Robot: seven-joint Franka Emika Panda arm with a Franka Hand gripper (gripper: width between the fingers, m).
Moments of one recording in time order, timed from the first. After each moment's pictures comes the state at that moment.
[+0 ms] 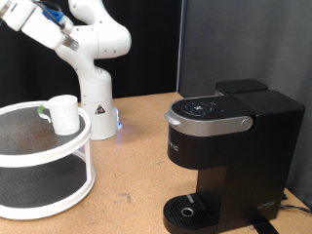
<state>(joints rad) 0.07 -0.66 -0.71 -2.47 0.39 1.57 -1.23</state>
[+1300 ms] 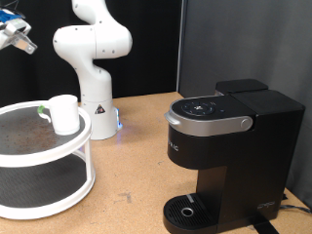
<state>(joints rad) -0.05 -0.68 -0.86 -2.46 0.31 1.60 -1.31</state>
